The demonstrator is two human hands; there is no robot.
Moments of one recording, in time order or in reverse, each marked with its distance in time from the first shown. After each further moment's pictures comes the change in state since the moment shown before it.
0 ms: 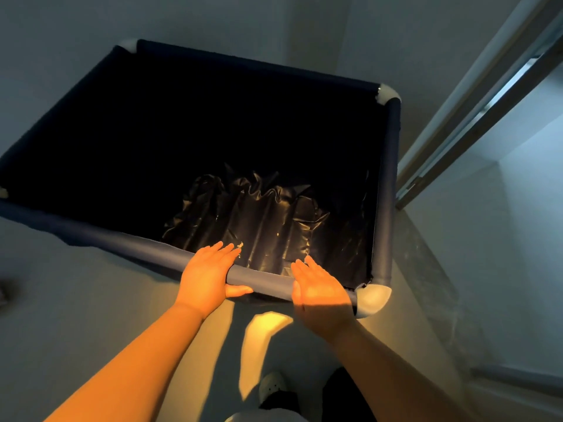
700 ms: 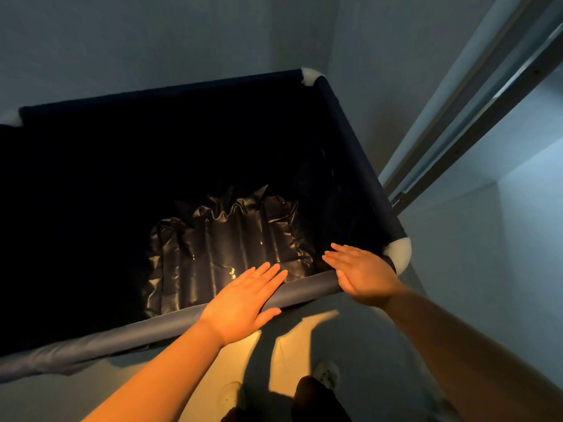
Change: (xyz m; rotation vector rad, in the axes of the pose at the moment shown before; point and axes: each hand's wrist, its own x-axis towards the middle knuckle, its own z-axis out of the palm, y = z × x) left_hand 0.061 0.186 0.033 0.013 -0.089 0.286; right_hand 0.005 0.244 -0.102 -0.121 -0.150 -0.297
